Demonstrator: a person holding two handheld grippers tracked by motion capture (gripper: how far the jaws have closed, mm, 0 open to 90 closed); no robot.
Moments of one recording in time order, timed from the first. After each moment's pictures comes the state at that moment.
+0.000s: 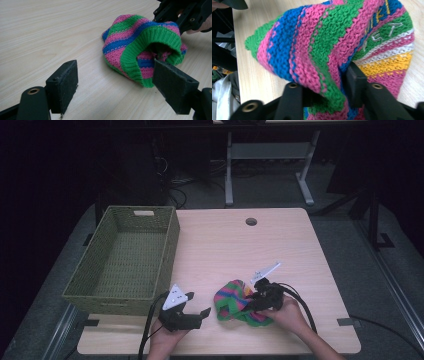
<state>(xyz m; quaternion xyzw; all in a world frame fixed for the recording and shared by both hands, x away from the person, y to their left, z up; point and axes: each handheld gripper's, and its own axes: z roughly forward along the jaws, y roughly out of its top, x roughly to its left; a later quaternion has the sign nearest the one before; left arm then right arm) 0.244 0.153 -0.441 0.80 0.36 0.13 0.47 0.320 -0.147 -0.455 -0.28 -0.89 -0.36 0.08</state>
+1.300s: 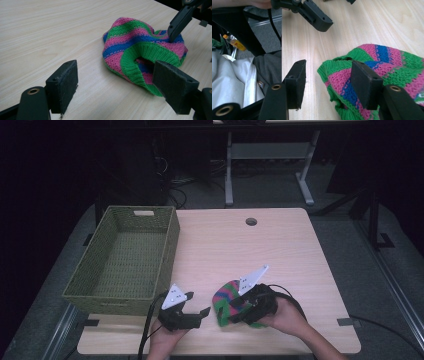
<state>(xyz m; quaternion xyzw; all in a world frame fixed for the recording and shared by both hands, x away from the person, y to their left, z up) 0.245 0.154 -0.441 0.79 0.36 0.13 0.48 0.287 -0.110 -0.401 -0.11 -0.92 -0.36 0.05</state>
